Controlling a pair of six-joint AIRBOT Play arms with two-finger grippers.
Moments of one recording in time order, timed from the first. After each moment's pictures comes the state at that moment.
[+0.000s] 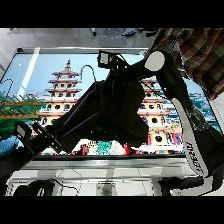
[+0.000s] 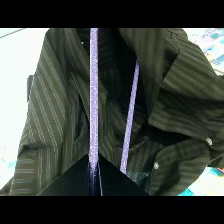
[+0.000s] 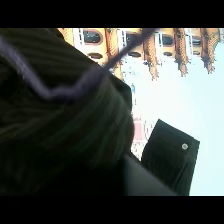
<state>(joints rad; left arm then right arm) -0.10 -0.26 0.36 -2.62 0.74 2.84 0.44 -1.61 1.93 -1.04 1.29 0.29</state>
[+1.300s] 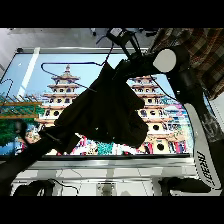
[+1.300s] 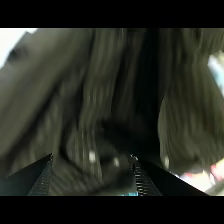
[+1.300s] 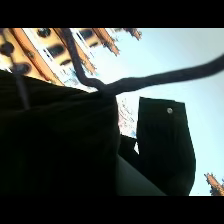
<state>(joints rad) -0.15 -0.29 0.28 -2.63 0.71 2.46 0.45 -1.49 1.93 -1.25 1.19 0.90</state>
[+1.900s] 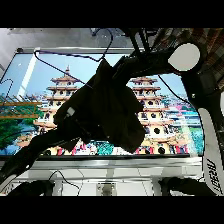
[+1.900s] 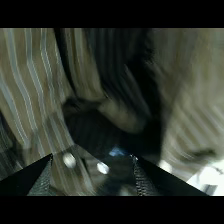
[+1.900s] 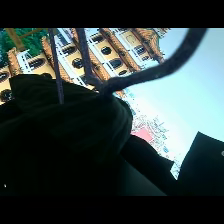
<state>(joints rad) -0.51 -0.92 0.55 -2.73 0.47 2.84 0.45 -1.42 1.93 -1.11 1.24 0.93</state>
